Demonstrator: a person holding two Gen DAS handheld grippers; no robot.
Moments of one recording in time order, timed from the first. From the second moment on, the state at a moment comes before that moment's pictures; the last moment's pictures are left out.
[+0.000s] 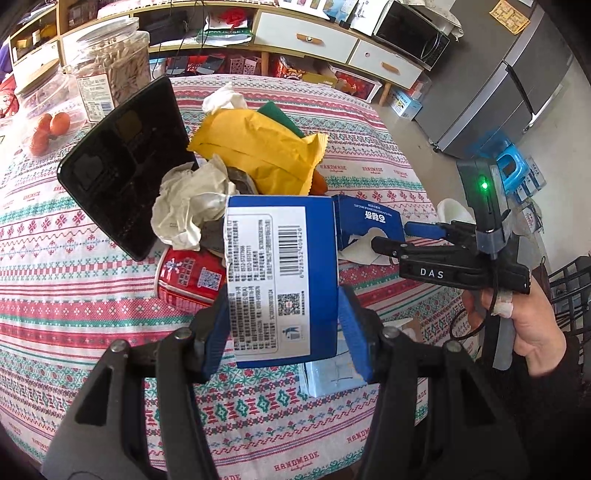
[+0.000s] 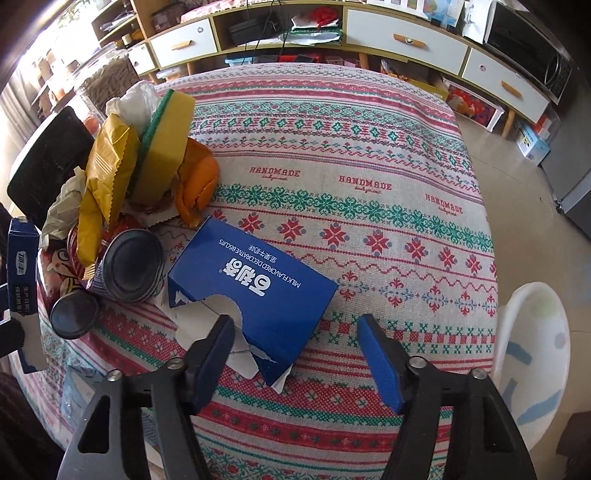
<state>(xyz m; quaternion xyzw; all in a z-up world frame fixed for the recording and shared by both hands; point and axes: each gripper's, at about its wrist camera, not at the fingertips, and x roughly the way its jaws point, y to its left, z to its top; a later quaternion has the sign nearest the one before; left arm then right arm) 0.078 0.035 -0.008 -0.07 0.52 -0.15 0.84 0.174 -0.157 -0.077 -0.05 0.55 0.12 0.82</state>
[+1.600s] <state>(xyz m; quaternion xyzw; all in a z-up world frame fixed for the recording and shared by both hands) 0.129 -0.268 -0.032 0.06 0.52 -0.28 0.80 0.026 -0.474 -0.018 0.14 0.47 -0.10 0.87</state>
